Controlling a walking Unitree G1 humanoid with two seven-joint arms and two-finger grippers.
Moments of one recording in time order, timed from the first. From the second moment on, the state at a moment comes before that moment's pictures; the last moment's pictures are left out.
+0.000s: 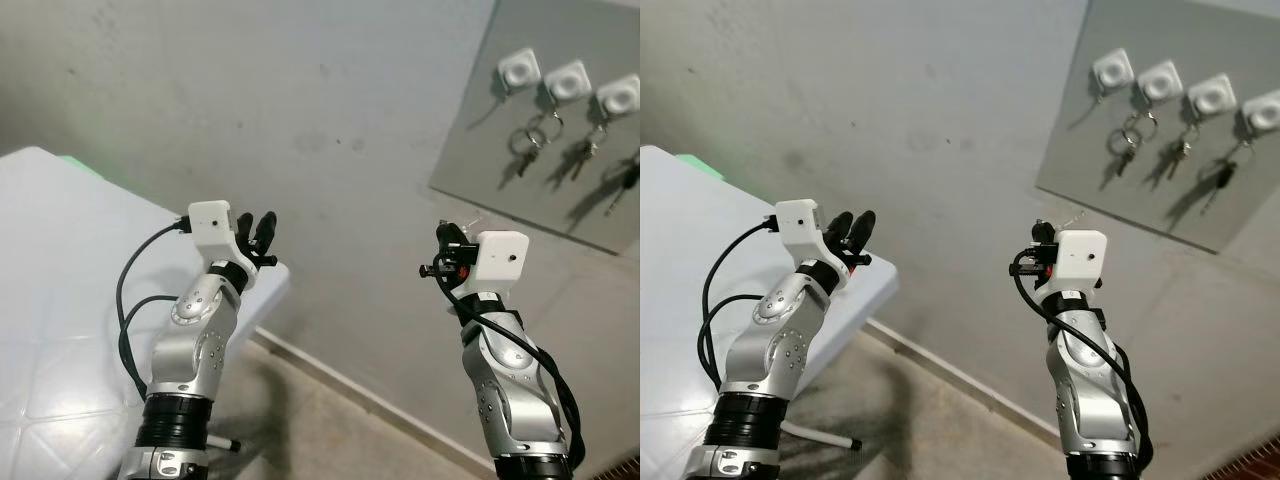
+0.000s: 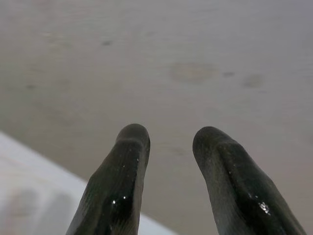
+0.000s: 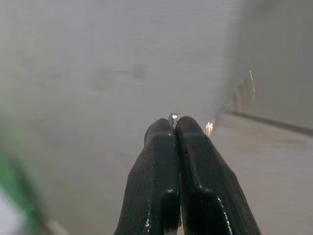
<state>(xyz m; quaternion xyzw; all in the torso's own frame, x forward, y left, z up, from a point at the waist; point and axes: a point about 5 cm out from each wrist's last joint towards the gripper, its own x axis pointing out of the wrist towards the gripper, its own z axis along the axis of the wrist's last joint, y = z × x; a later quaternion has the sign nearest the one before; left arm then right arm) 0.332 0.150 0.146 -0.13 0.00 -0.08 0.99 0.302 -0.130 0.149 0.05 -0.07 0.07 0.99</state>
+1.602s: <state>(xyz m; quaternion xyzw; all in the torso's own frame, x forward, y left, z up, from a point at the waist) 0.345 0.099 0.218 -0.02 -0.11 -0.23 0.97 0.323 -0.094 0.201 0.06 -0.12 0.30 0.94</state>
